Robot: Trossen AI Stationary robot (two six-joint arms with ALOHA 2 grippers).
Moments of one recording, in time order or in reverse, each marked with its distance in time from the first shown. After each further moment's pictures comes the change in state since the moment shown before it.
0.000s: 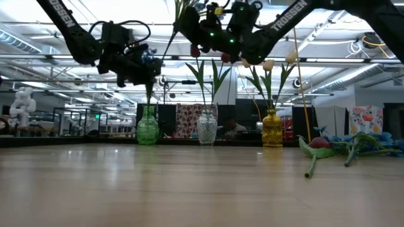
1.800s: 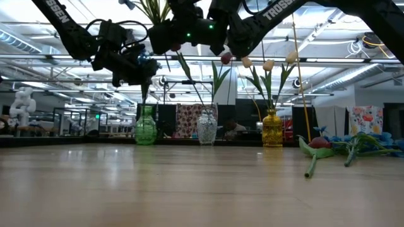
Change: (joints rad) left arm 0.037 -0.062 -0.002 -0.135 0.032 0.003; right arm 0.222 0.085 0.104 -0.108 0.413 -0.851
